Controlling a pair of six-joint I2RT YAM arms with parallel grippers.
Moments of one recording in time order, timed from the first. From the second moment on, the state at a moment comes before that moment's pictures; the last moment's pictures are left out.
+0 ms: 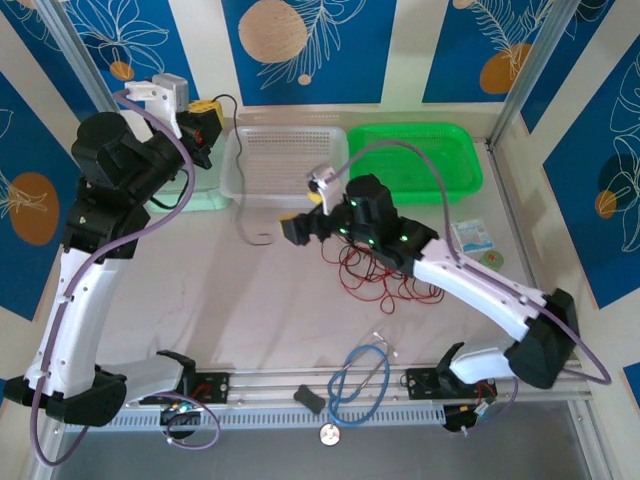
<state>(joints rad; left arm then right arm) -0.34 1.19 1.71 -0.48 0.23 -0.10 0.82 1.39 1.22 -0.11 -0.15 0.15</state>
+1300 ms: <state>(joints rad) -0.34 1.01 1.55 -0.57 0.16 -0.17 0.62 1.67 1.68 -0.34 0.07 0.21</state>
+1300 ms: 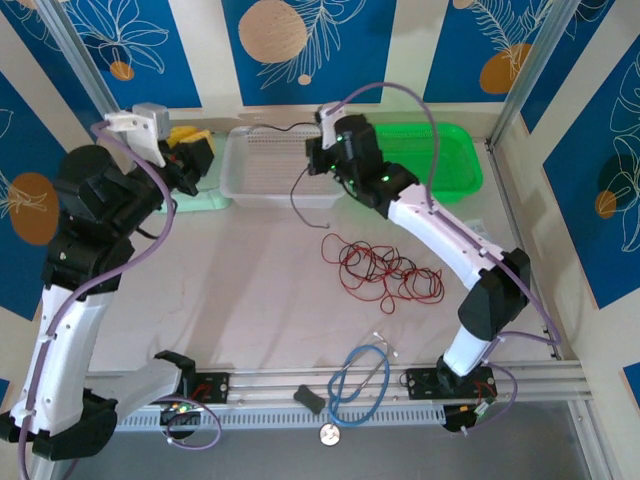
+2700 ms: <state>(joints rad) -0.34 0.77 1.08 -0.66 0.22 -0.36 0.06 2.25 2.04 -0.76 0.20 0.27</state>
